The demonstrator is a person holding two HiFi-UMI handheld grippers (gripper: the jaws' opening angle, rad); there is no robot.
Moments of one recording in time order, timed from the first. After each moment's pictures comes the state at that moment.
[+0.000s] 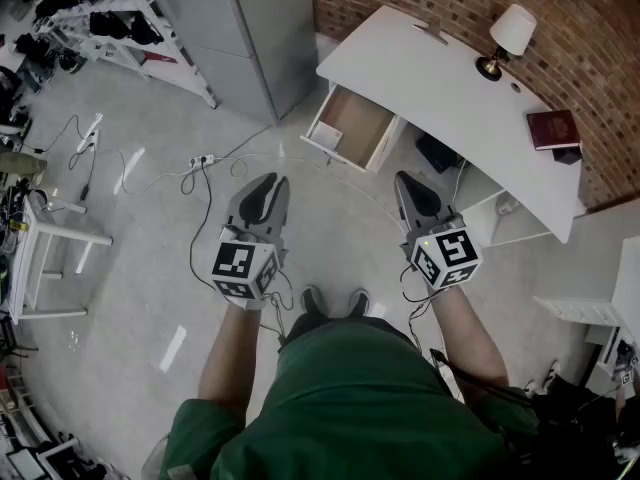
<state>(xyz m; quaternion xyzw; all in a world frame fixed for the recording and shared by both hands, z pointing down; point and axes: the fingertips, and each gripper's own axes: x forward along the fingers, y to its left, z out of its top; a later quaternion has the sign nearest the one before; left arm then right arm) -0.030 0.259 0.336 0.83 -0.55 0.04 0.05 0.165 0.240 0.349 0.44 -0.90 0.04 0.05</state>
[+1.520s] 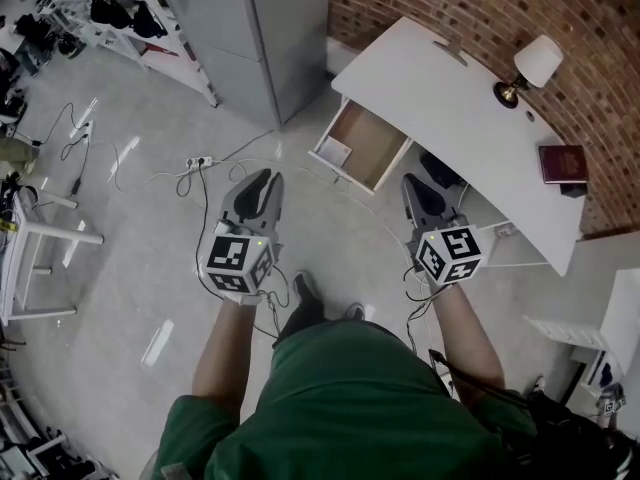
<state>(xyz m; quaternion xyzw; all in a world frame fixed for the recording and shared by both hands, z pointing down) -0.098 0.163 0.359 0.82 -0.57 0.03 0.08 0.130 0.137 0.382 0.45 -0.89 0.07 0.08</state>
